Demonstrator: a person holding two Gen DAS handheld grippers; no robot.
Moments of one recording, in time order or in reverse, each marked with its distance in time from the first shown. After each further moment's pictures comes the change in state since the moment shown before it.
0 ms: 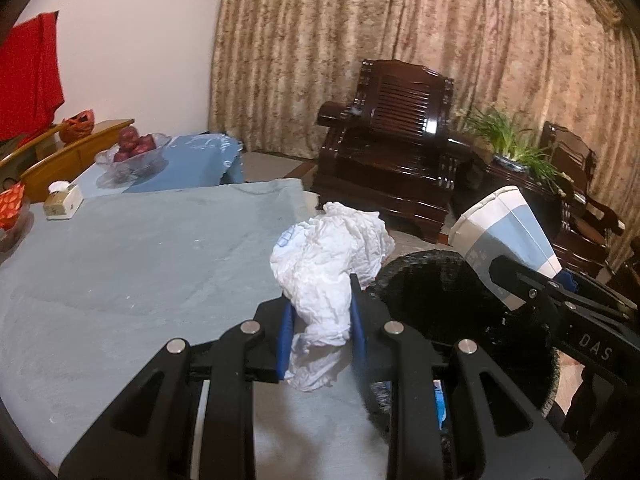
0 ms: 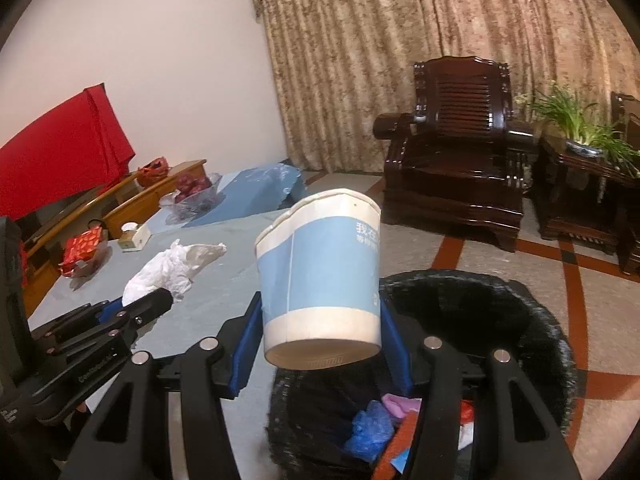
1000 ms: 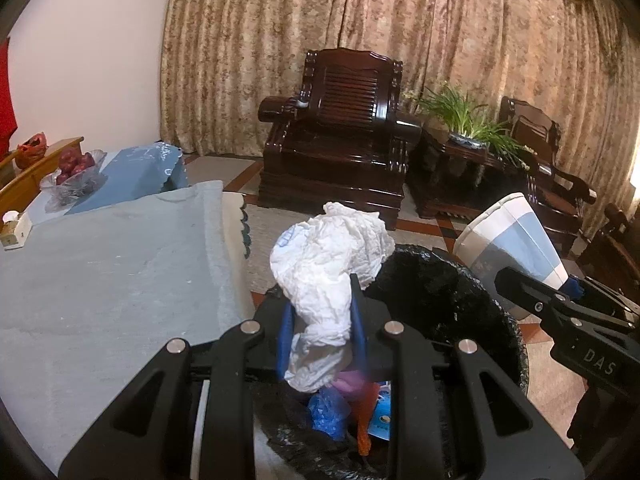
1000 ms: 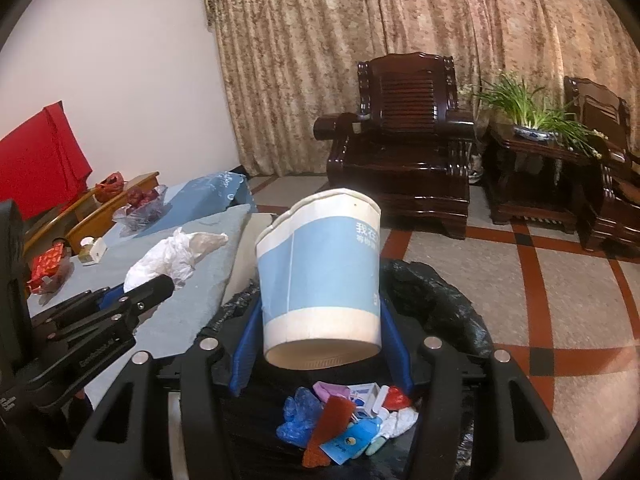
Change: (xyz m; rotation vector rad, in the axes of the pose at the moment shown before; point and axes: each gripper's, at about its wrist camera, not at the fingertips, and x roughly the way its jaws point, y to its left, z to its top) left arm 0.040 -0.087 -0.005 0.100 0.024 -0.125; right arm -0.029 -0.085 -0.010 0.076 -0.008 -0.143
